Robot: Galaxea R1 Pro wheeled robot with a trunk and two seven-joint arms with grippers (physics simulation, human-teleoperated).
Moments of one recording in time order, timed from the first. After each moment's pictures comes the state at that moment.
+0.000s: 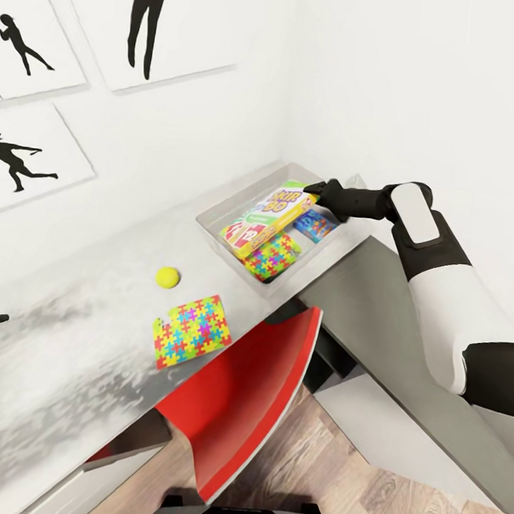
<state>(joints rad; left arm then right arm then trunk) -0.26 0.78 0.63 -1.51 0.52 1.04 -1.57 -1.46 -0.09 0.15 -0.79 -1.11 0.88 -0.14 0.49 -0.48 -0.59</state>
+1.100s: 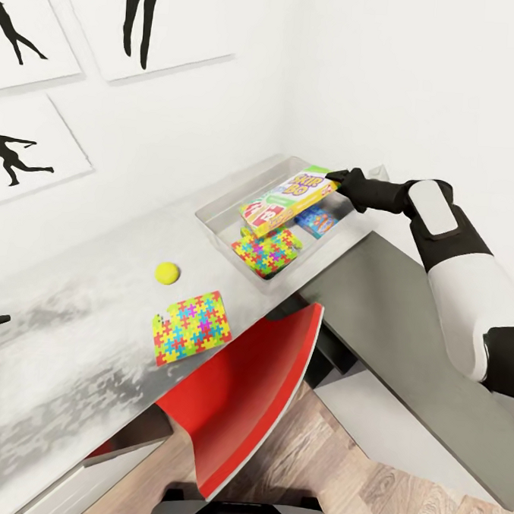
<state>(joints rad) -0.26 0.77 0.63 -1.51 0.52 1.03 -1.57 -1.53 -0.16 0.16 -0.66 -1.09 0.75 -0.01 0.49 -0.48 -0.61</state>
